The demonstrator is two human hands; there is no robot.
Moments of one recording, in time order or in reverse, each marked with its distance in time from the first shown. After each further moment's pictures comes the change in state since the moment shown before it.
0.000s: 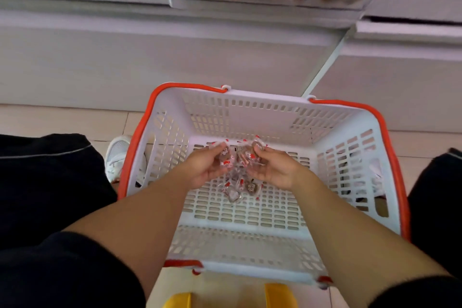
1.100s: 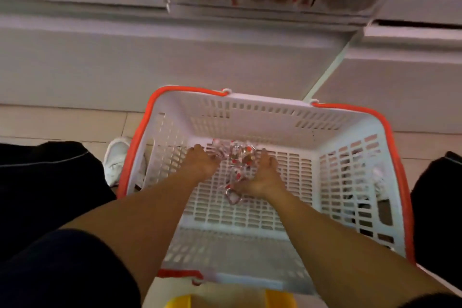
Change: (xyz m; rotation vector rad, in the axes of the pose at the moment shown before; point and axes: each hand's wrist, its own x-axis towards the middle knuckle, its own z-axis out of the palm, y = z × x) left_hand 0.025 0.000 -0.010 1.110 0.399 0.132; right_hand 0.013 0.036 0.017 -1.224 0.398 -0.018
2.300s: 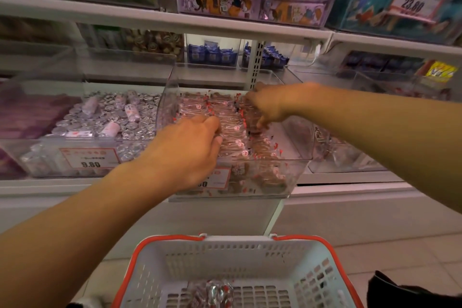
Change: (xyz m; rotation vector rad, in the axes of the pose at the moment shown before) left_hand -0.179 0.200 -0.300 0.406 0.645 0.971; right_hand -0.162 -0.276 -0.389 -1.164 0.602 -0.464
